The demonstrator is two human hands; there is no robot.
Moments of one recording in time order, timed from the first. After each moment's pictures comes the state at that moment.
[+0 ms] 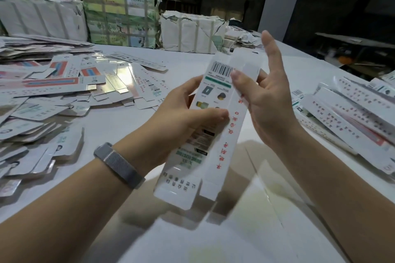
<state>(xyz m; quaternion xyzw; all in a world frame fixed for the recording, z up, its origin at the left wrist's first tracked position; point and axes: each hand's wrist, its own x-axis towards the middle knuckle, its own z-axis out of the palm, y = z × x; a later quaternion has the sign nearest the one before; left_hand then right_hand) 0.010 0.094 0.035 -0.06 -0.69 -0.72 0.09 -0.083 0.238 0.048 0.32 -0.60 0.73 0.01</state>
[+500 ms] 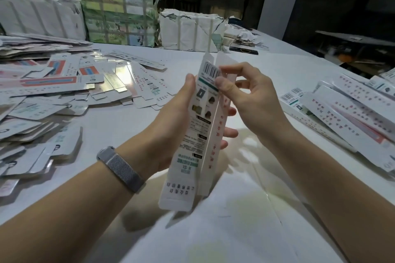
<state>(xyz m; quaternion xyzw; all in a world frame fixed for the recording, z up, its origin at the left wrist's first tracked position) 0.019 0.104 0.034 -0.02 -0.61 -0.79 0.01 -0.090 0.233 0.038 0.33 -0.74 0.58 0.08</state>
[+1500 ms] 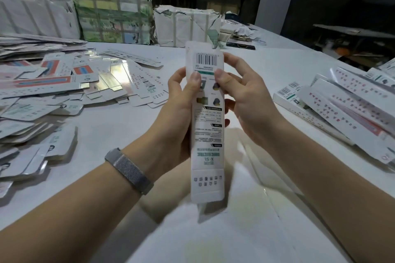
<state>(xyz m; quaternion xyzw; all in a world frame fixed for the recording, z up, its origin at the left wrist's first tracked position) 0.005 0.116 0.027 0.01 -0.53 -0.84 0.10 -0.079 0.230 0.044 0.32 -0.67 0.67 -0.06</state>
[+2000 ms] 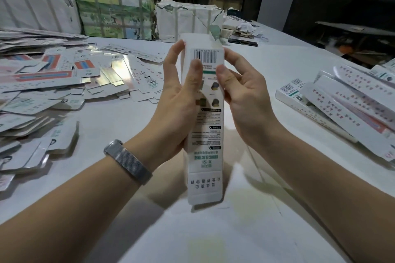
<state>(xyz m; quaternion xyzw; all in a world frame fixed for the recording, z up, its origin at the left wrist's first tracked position) 0.001 0.110 0.024 -0.05 -0.62 -0.76 0.20 -0.063 0.222 0.037 0.34 -0.63 0.70 -0.02</state>
